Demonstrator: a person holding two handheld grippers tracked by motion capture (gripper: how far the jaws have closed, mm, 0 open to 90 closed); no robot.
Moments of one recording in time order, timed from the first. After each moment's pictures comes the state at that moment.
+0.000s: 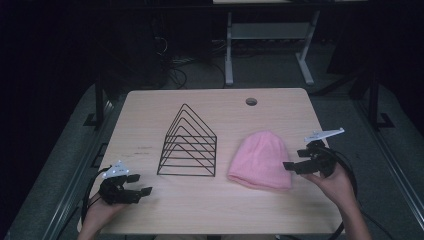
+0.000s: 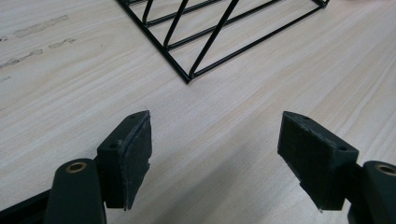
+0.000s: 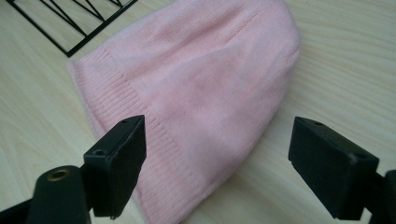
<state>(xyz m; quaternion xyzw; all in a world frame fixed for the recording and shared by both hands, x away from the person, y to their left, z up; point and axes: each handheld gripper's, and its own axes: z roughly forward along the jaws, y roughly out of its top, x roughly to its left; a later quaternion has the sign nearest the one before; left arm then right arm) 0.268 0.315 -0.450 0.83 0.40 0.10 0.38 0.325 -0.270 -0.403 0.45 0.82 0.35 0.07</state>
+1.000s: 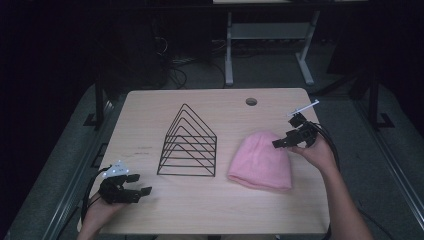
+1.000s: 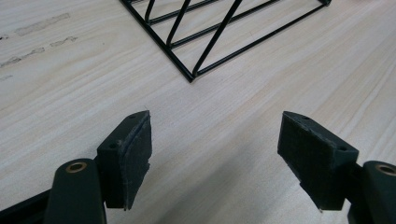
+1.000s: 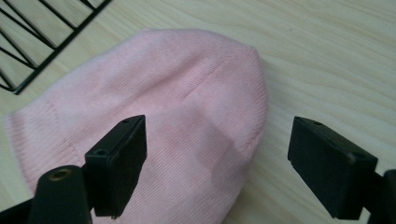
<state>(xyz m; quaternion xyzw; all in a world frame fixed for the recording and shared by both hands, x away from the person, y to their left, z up) 0.270 0.318 -0.451 0.83 0.40 0.10 0.37 0.415 -0.247 -0.401 0.46 0.84 0.29 0.04</state>
